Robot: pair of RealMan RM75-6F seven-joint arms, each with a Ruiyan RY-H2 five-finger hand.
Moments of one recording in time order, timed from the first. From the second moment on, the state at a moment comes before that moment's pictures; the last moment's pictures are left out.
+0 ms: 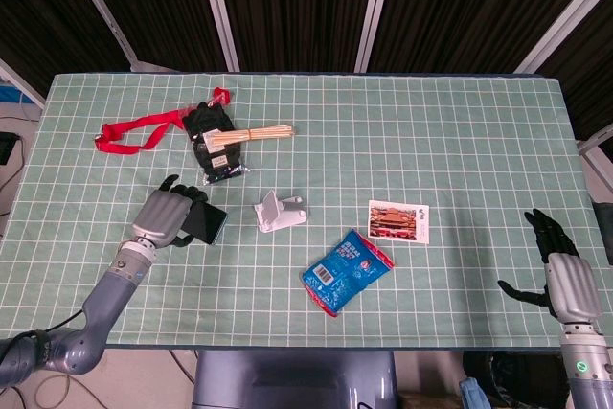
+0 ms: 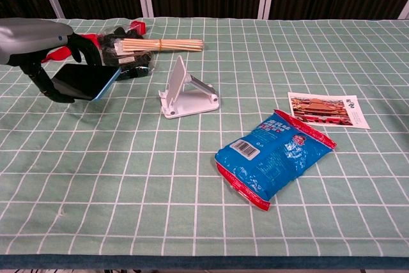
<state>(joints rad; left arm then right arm) -0.74 -1.32 -0.11 -1.73 0.92 1.02 0.53 0.11 -1.14 0.11 -1.66 -1.41 1.41 0.16</state>
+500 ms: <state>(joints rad) -0.77 -1.47 -0.30 -1.80 0.67 1.11 0.41 0.11 -1.13 0.12 -1.66 -1.40 1.41 0.17</state>
